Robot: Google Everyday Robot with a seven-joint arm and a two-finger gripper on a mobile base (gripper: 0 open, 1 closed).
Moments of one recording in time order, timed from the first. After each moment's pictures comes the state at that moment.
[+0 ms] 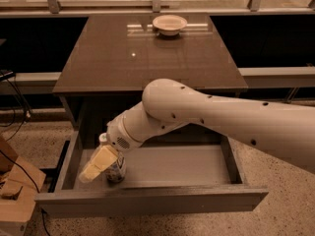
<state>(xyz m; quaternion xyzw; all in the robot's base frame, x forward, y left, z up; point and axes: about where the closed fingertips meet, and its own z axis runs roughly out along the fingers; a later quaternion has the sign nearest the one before) 0.467 0.153 0.751 -0.56 0.72 0.32 0.27</state>
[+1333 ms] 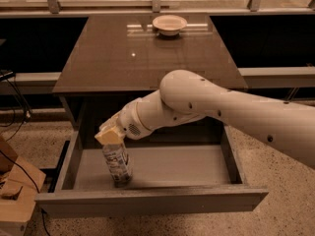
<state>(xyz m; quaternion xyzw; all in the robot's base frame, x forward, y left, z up) 0.499 0.133 0.779 -0.53 0.71 0.33 0.32</state>
